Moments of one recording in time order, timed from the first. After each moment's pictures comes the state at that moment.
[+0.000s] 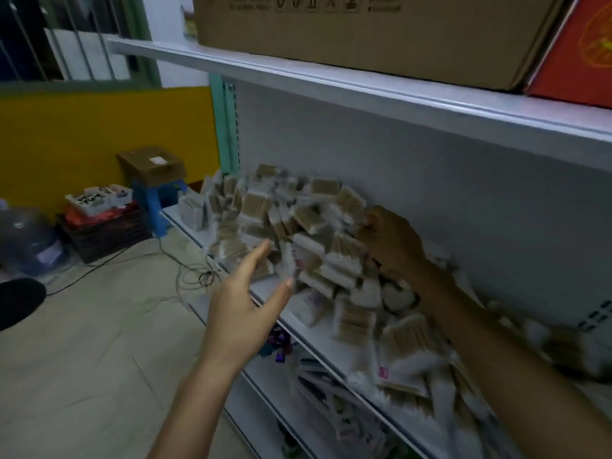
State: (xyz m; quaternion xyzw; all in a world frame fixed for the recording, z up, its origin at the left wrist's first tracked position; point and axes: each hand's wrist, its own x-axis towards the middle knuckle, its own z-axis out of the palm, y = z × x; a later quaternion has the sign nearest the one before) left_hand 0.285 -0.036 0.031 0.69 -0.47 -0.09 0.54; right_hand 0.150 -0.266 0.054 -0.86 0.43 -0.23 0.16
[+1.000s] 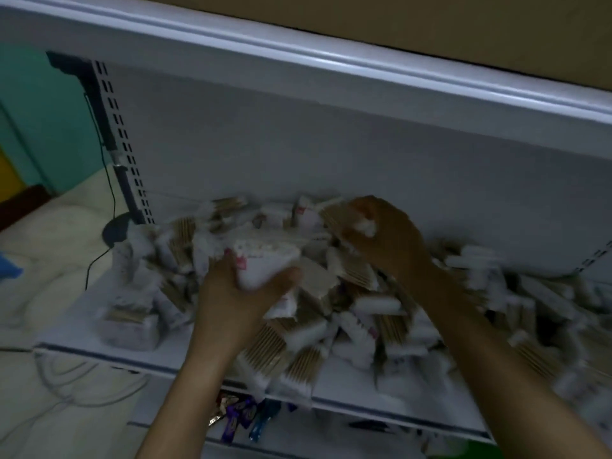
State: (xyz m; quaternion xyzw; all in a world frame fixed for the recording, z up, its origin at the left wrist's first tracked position) left_hand 0.539 -0.215 0.036 0.48 -0.51 -0.41 0.59; right_hand 0.329 -0.299 0.066 -0.73 0.62 -0.28 0.08
